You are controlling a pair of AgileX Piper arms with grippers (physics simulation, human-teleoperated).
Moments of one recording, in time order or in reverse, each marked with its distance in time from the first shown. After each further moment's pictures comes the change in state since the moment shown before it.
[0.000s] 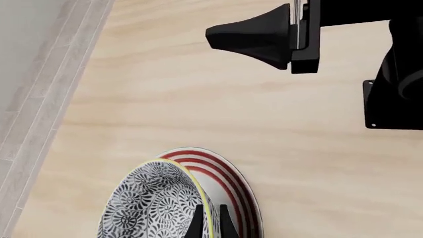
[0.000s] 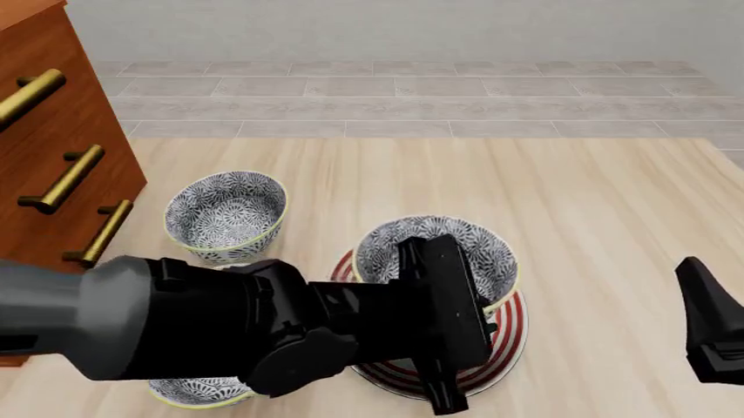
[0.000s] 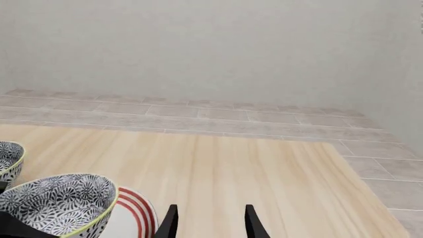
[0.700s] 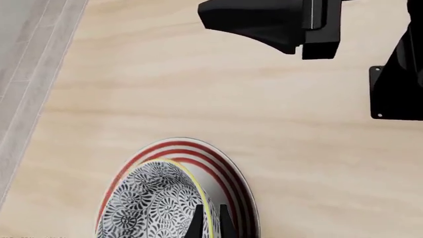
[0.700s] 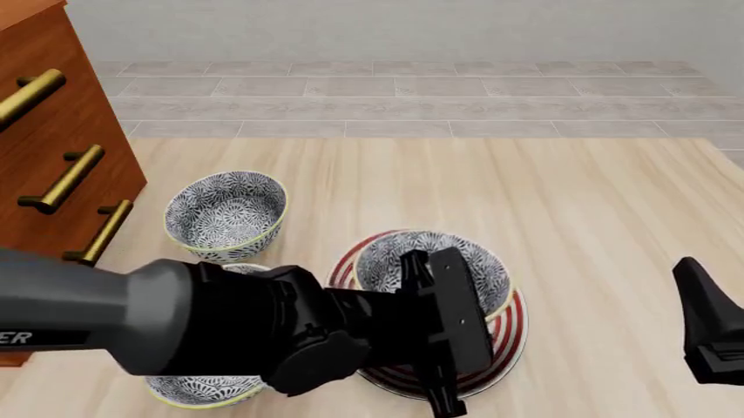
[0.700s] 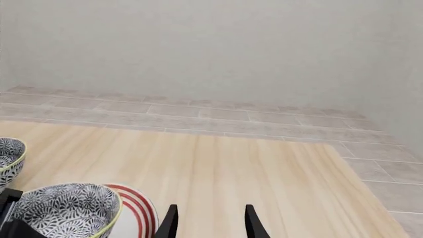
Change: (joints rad) left arm 0.008 0.064 -0.018 0.023 -0.013; right arm 0.010 0.007 0.000 -0.005 -0.012
